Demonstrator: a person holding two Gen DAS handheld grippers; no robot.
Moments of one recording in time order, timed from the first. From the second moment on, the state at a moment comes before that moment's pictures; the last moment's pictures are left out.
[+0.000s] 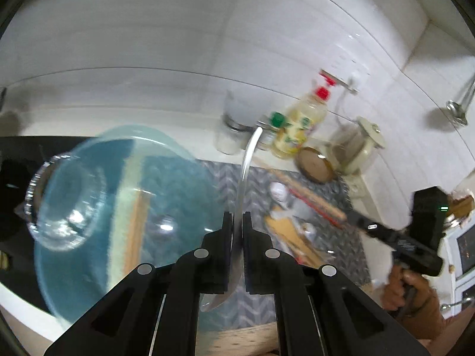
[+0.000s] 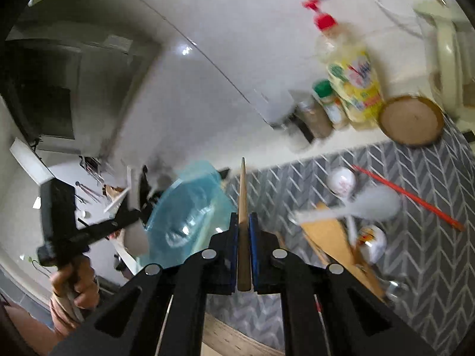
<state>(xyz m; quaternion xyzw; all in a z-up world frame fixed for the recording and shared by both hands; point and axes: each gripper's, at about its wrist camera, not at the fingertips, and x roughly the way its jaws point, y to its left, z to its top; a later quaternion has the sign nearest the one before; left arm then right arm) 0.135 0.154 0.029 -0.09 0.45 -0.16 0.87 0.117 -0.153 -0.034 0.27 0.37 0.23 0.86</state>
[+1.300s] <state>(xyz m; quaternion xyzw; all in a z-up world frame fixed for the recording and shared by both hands) 0.143 0.152 0.024 -0.04 0.43 -0.17 0.89 0.128 -0.076 -0.023 0.15 0.40 0.17 0.89</state>
